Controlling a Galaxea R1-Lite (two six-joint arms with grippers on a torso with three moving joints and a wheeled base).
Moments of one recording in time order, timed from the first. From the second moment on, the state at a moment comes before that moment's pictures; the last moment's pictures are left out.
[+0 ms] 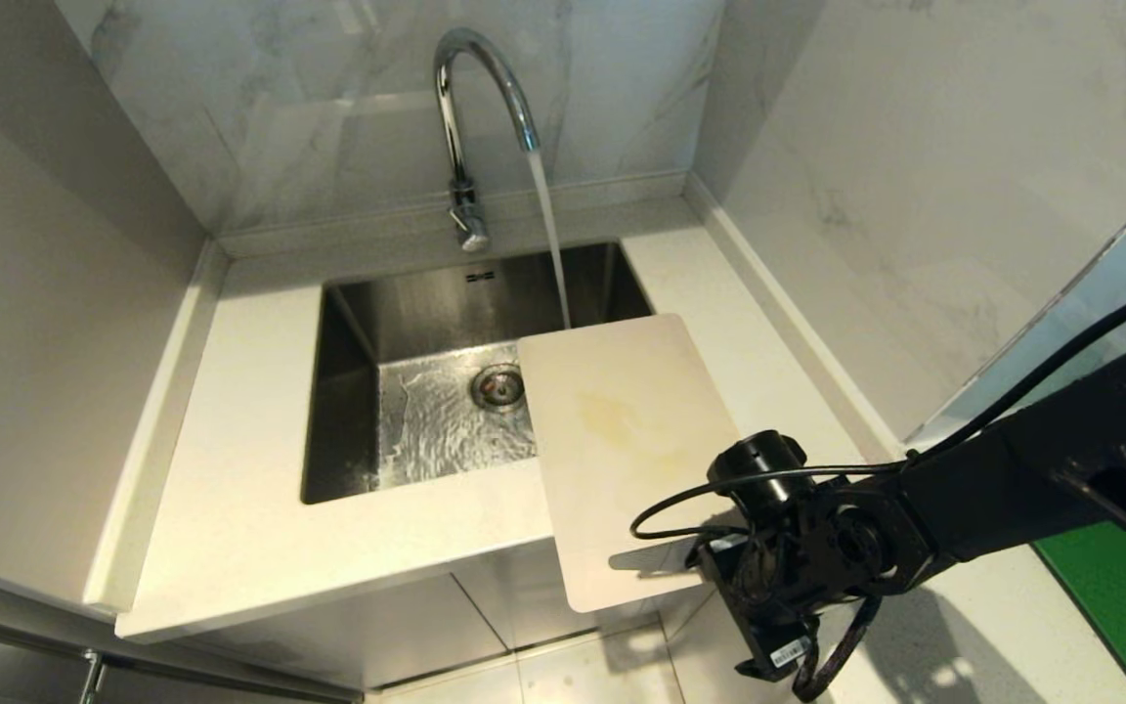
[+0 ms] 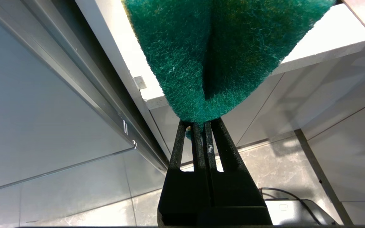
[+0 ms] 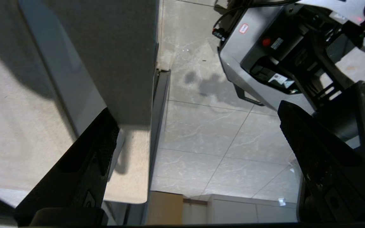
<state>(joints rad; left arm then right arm) 0.00 0.00 -0.03 0.08 -0.02 0.06 0.40 1.97 -0.96 0.08 0.02 1.53</state>
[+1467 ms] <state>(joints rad) 0.00 0.00 -0.03 0.08 -0.02 0.06 0.40 2.08 -1.02 0.12 0.01 1.41</state>
